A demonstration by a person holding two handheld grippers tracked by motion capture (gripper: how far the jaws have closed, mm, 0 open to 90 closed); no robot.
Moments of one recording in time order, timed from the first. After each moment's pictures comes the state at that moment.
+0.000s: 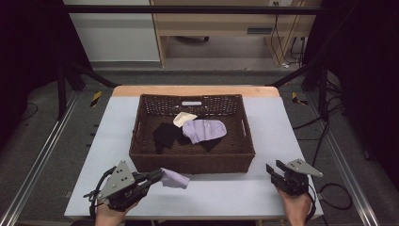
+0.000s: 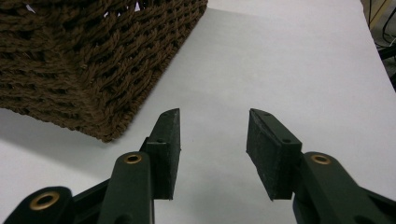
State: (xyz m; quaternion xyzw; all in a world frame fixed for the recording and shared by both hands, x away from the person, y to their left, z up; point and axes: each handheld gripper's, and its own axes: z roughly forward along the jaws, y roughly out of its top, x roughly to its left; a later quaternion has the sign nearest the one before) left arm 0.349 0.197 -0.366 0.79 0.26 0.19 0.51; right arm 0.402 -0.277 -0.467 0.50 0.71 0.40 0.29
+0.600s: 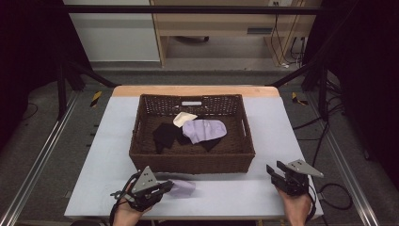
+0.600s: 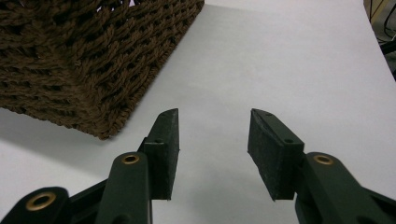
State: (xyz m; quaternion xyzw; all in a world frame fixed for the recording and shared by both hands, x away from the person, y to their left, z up) left arm 0.375 0.175 -0.439 0.84 0.30 0.13 0.42; right arm 0.402 -0.279 -0.471 0.51 0.70 0.41 0.28
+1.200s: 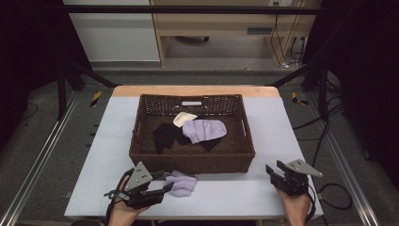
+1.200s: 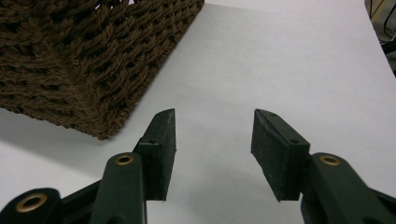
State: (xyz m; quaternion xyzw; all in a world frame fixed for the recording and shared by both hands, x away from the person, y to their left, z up) left arm 0.370 0.182 -0.406 0.81 0.33 0.16 0.46; right arm 0.402 -0.278 -0.471 0.51 0.70 0.41 0.28
